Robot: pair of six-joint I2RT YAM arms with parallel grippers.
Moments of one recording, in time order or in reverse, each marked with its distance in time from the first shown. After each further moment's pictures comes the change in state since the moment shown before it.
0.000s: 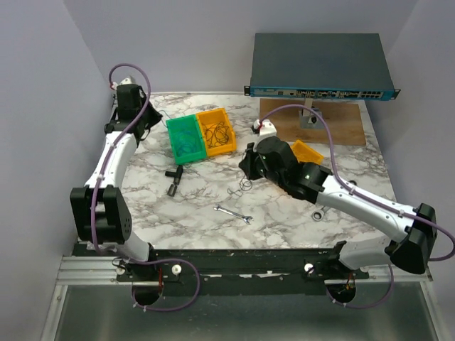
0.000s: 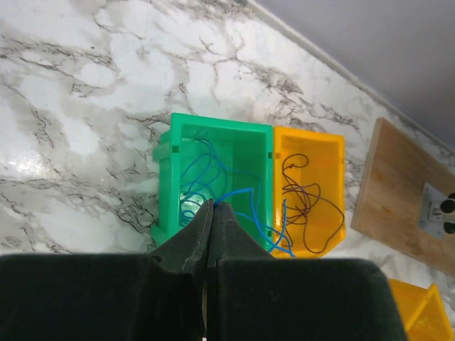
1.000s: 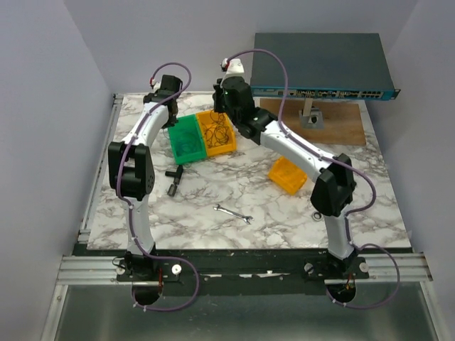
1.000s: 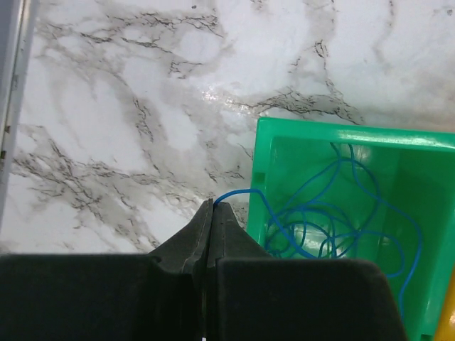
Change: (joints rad) left arm -0.166 0.578 0.537 -0.472 -0.478 0.204; right arm -0.179 0.716 0.821 0.220 0.072 -0.195
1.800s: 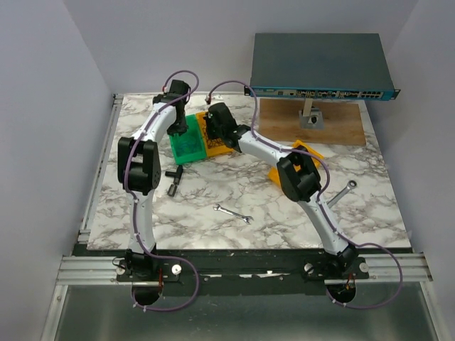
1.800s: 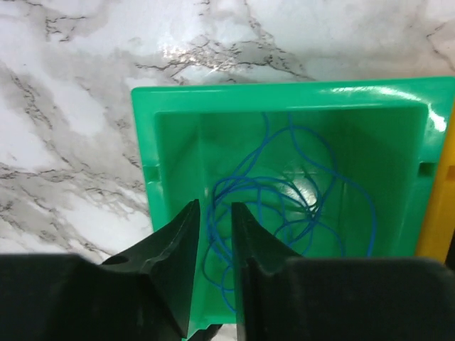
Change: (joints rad) left arm -0.049 0.129 0.093 -0.069 0.124 0.006; right arm -0.055 0.463 0.153 0.027 -0.201 -0.028
